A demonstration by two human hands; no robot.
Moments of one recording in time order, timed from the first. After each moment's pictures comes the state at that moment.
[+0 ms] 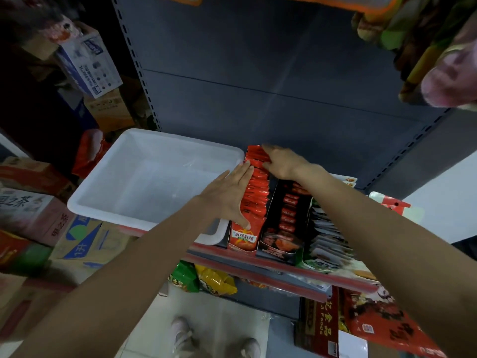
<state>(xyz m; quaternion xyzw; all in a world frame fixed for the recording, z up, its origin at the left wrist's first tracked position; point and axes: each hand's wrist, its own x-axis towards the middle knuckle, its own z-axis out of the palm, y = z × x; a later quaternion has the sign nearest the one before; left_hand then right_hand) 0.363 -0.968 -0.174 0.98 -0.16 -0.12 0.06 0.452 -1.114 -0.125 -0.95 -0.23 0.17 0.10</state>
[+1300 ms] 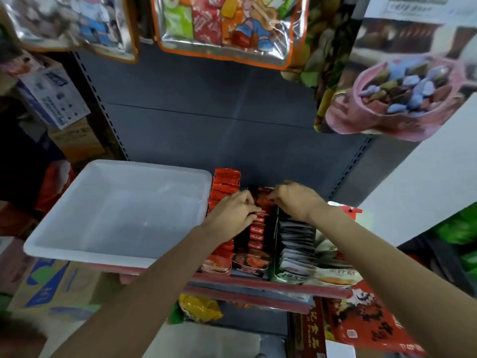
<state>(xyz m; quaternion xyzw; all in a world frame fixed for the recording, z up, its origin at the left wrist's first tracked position) 0.371 -1.034 -0.162 0.96 -0.24 0.02 0.16 0.415 -1.212 -0.118 -0.96 -0.24 0.13 0.01</state>
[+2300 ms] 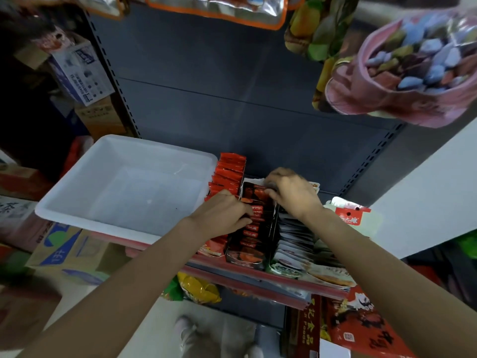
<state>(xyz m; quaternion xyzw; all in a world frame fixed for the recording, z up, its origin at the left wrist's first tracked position) 0.349 -1.034 -0.165 0.96 -0.26 0.00 0.07 0.418 -1.216 -0.142 -0.95 -0.30 0.01 0.09</state>
